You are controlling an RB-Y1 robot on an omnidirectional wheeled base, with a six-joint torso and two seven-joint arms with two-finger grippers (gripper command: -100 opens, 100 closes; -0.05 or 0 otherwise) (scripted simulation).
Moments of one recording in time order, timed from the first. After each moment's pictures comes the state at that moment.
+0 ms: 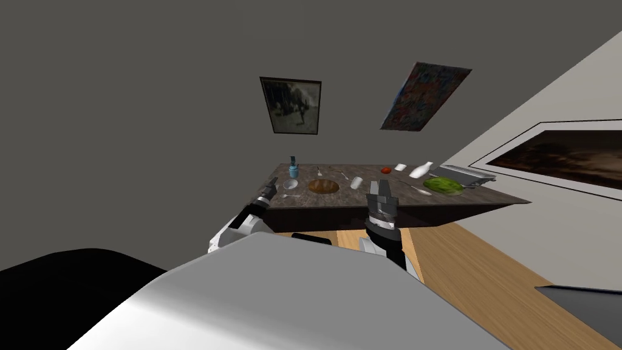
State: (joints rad) left arm 0.46 0.41 0.00 -2.07 0.32 -0.12 -0.18; right arm 0.55 -0.02 0.02 -2.26 0.12 -0.64 0.05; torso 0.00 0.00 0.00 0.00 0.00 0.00
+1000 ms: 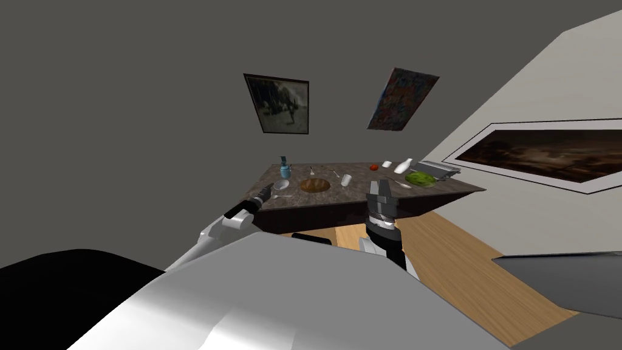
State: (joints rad) left arm 0.41 0.63 0.04 -1.88 0.58 0.08 -0.21; right arm 0.55 -0.02 0.02 -2.26 0.12 -0.64 0.05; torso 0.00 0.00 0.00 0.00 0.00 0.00
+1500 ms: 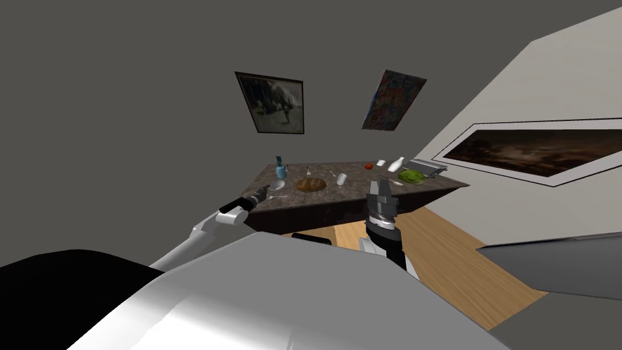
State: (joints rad) left arm 0.39 0.75 0.06 -1.79 0.71 0.18 -0.21; right arm 0.55 -0.02 0.02 -2.26 0.12 -0.64 0.05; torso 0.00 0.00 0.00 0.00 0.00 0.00
